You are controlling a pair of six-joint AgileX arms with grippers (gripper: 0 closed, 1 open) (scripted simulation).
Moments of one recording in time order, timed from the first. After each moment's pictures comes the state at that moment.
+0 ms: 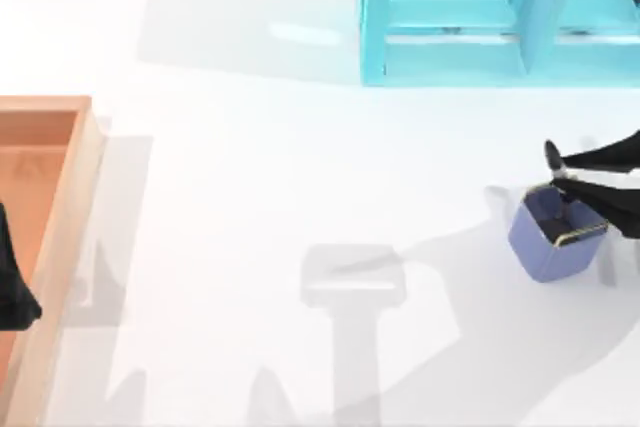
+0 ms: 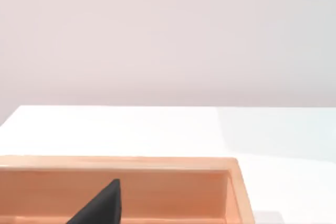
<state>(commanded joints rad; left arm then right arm) 0.00 0.00 0.00 0.00 0.00 0.00 -0.17 2.05 0.98 -0.29 -1.63 -1.64</state>
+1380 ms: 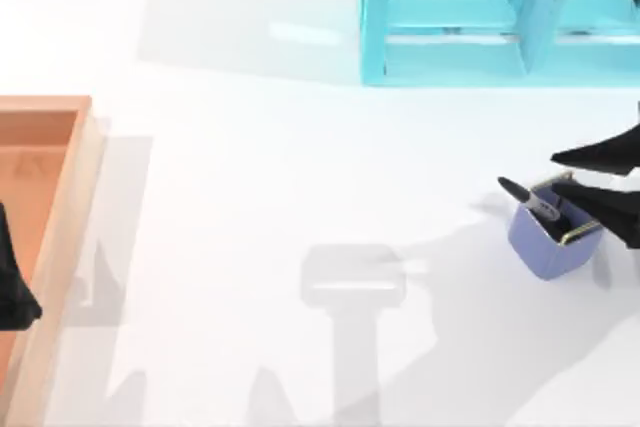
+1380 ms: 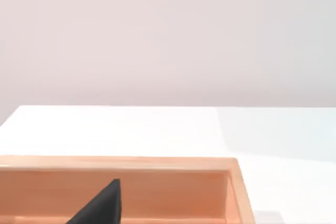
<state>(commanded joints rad) 0.00 0.00 0.00 0.00 0.00 0.00 -0.17 1.92 1.03 -0.77 -1.97 -1.70</state>
